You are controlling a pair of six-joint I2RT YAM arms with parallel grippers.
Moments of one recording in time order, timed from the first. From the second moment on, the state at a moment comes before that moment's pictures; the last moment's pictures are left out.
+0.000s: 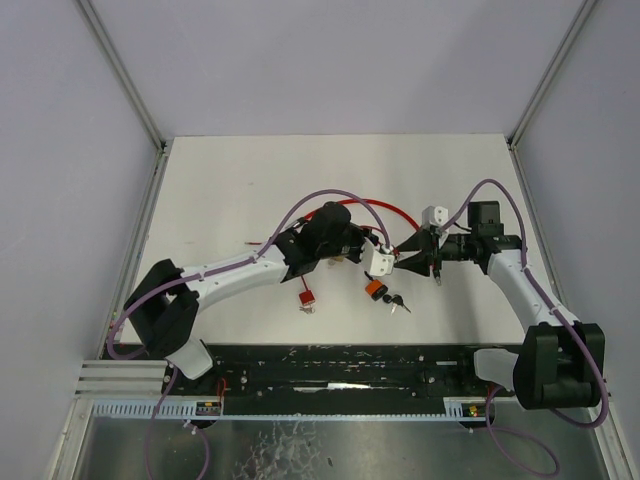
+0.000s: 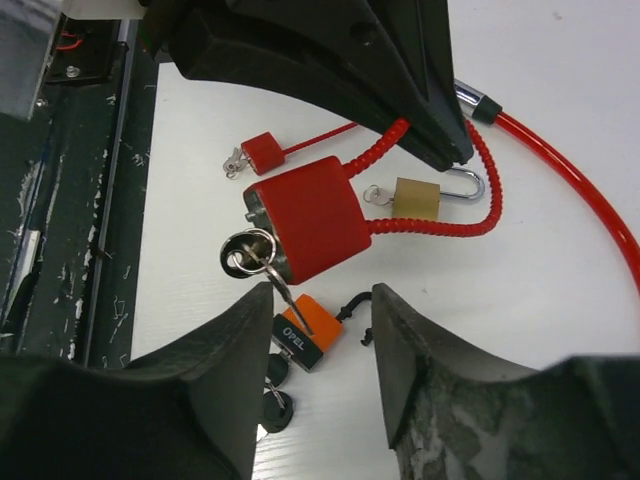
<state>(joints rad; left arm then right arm) -0.88 1.61 1.12 0.00 0.22 1.10 0.04 1.21 0.77 -0.51 -1.30 -0.94</state>
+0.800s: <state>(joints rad) -0.88 1.63 1.12 0.00 0.14 1.10 0.06 1.18 0.82 -0.67 -1.25 -1.11</state>
